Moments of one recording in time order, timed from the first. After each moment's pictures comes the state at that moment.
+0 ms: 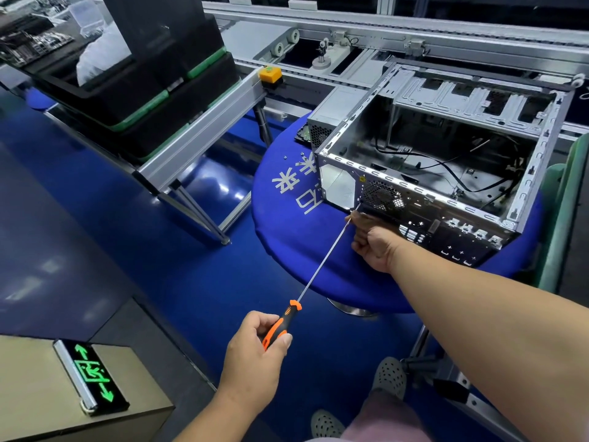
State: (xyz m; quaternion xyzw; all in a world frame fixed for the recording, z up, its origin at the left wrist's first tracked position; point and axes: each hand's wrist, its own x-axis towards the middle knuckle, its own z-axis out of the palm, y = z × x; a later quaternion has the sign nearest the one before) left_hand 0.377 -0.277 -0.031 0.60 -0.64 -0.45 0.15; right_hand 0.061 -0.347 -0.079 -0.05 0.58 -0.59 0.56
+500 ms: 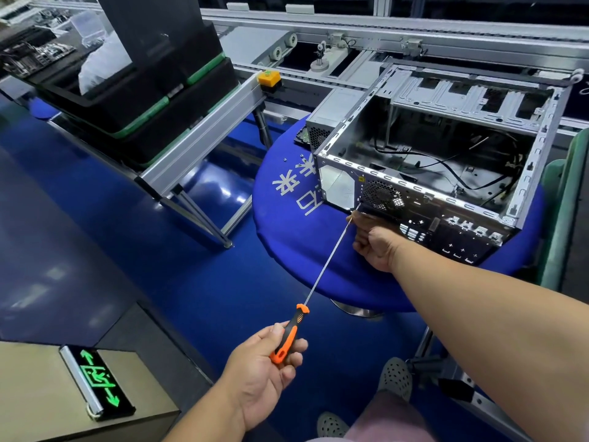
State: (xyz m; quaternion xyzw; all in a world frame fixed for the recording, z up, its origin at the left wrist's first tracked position) left_hand 0.371 -0.279 -0.016 0.57 -0.23 -0.77 0.19; right_hand 0.059 -0.347 -0.084 -0.05 0.58 -0.59 0.56
